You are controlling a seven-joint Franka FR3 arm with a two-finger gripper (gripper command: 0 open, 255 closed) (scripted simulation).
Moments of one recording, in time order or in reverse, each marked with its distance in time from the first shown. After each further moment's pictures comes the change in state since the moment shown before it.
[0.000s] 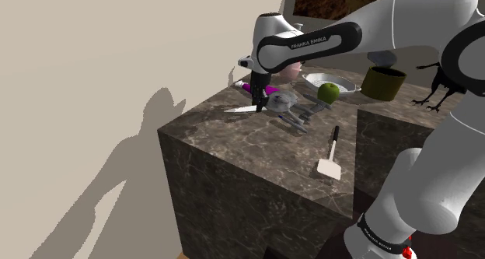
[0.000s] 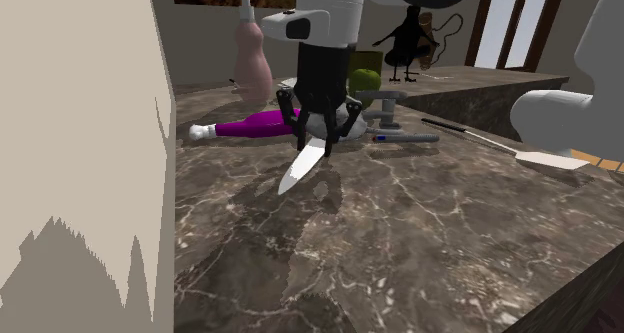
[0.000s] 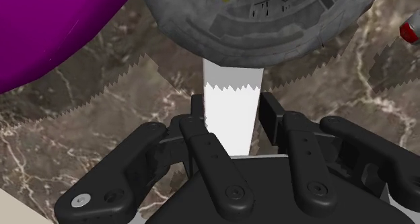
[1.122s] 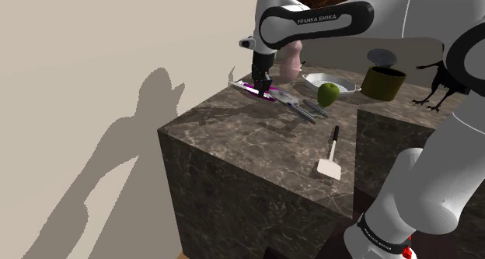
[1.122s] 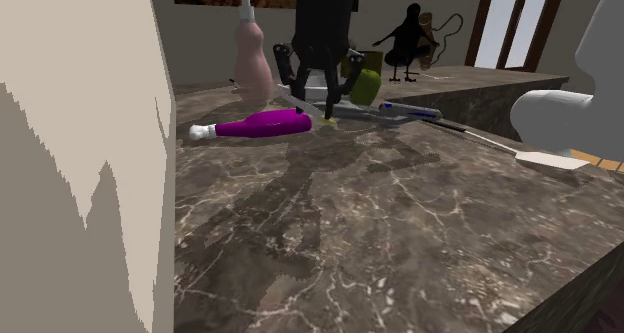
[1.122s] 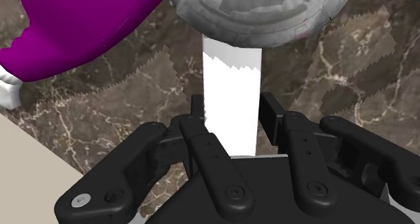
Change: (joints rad) arm 0.002 -0.018 0.002 0.149 0.004 -0.169 -0.012
